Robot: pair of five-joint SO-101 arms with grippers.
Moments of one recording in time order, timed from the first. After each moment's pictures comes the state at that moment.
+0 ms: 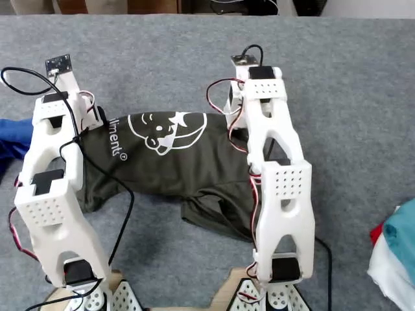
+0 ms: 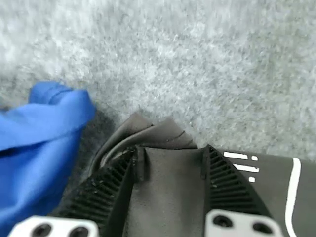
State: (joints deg) left arm -16.9 30.6 -4.7 50.5 -3.3; right arm -7.4 54.2 -42.4 88.7 -7.6
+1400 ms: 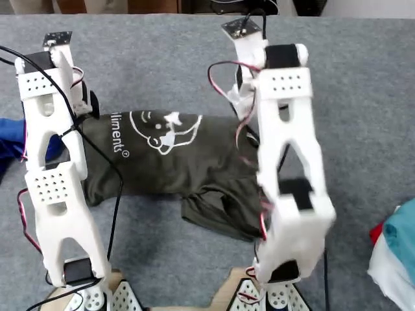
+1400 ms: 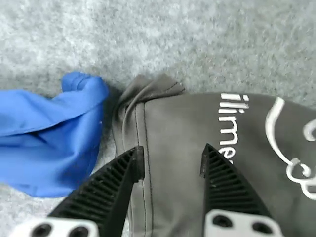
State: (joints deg) left arm -17.3 48.7 -60.8 100.2 -13.9; right arm -10.1 16.4 -30.2 101.3 7.6
